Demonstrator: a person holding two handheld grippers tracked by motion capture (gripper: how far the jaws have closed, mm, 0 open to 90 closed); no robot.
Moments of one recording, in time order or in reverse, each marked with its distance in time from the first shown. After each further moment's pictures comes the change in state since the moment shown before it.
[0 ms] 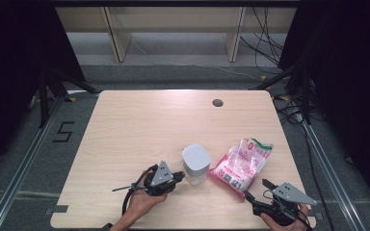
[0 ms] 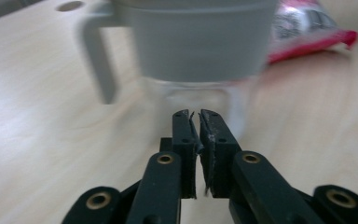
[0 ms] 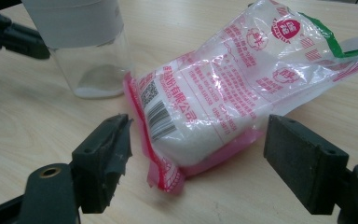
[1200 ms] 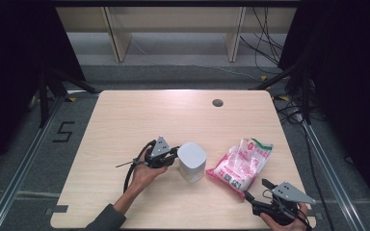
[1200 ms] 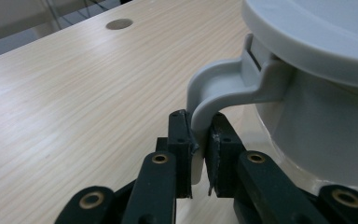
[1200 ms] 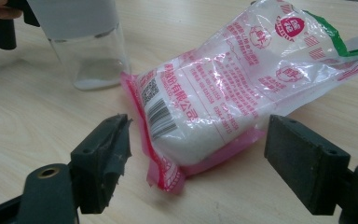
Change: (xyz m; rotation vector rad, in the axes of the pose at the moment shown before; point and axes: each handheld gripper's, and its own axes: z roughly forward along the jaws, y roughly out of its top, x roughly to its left) left arm 0.061 0.017 0.038 -0.045 0.050 -0.014; right arm -0.002 -0.001 0.002 0.004 0.005 -0.015
